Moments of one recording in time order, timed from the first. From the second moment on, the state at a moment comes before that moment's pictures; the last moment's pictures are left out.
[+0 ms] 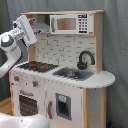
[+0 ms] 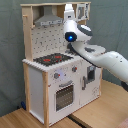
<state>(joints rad) -1.40 -1.49 1.01 -1.57 -0.10 2.32 0.24</state>
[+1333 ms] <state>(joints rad) -1.49 -1.46 1.02 -1.55 -0.10 2.22 0.37</state>
